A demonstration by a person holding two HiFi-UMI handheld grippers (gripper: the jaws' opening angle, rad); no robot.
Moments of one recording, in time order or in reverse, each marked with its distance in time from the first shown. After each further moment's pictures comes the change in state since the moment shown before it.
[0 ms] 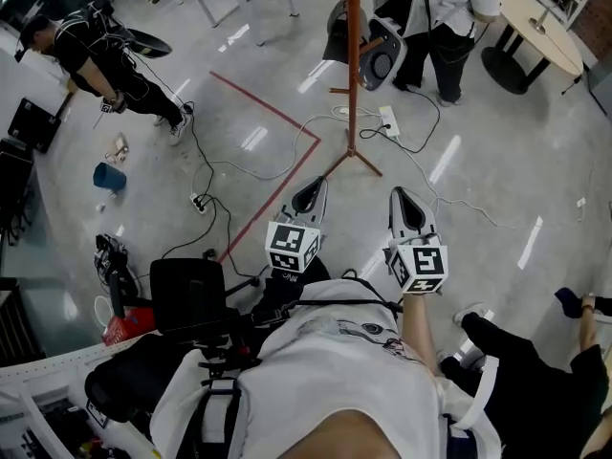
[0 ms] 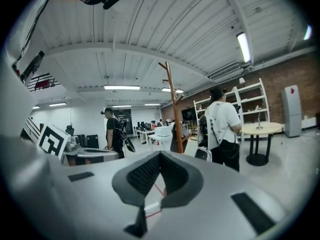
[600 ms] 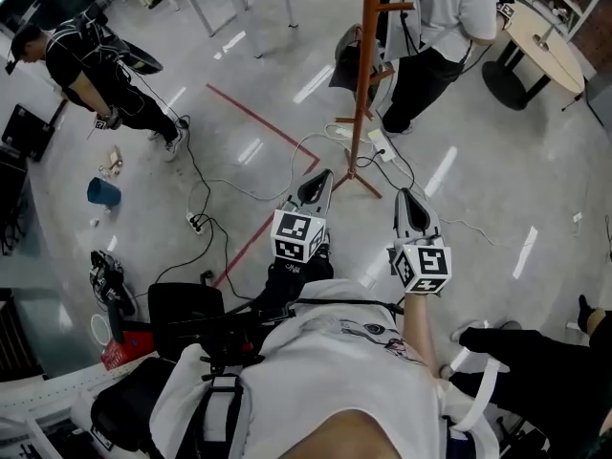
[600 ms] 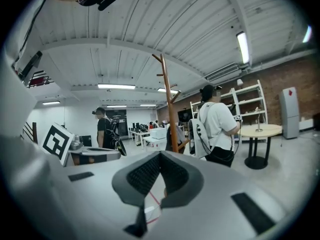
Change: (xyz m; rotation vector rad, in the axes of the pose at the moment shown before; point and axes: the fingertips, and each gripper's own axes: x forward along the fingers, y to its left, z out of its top) left arm 0.097 0.077 0.025 0.013 0.011 -0.046; right arm 0.104 -0.026 0.019 0.000 -0.010 -0.047
